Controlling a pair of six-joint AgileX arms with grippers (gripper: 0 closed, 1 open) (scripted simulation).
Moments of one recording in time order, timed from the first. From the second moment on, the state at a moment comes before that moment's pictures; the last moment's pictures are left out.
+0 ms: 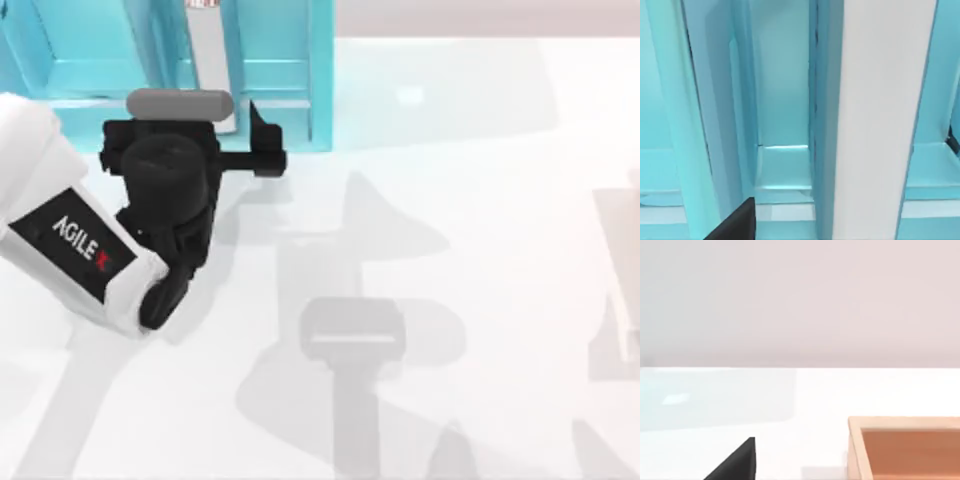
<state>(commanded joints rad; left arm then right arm) -0.44 2.15 0.85 1.20 -0.37 -0.02 0.00 0.00 0.00 0.00 0.00 0.00</state>
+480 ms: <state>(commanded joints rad) -0.38 2.34 1.20 1.04 -0.30 -0.02 0.00 0.00 0.00 0.00 0.00 0.00</state>
